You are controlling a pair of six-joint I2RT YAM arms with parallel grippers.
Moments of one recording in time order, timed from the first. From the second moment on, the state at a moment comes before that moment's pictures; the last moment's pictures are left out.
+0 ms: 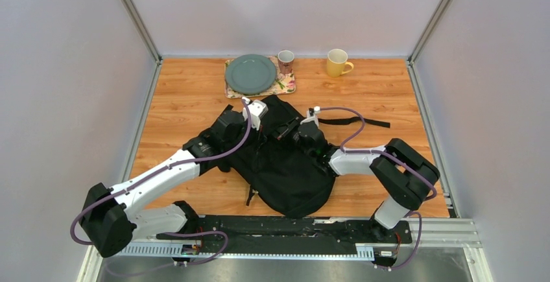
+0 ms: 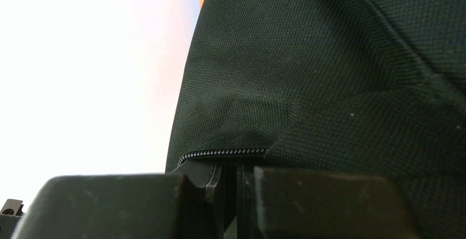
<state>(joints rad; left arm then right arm) -0.76 1.12 0.79 -0.19 0.04 -0.18 0.82 1.63 0.68 0.67 0.11 1.42</state>
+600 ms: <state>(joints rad) -0.71 1.12 0.77 -0.18 0.07 -0.21 0.83 1.63 0.68 0.67 0.17 1.28</state>
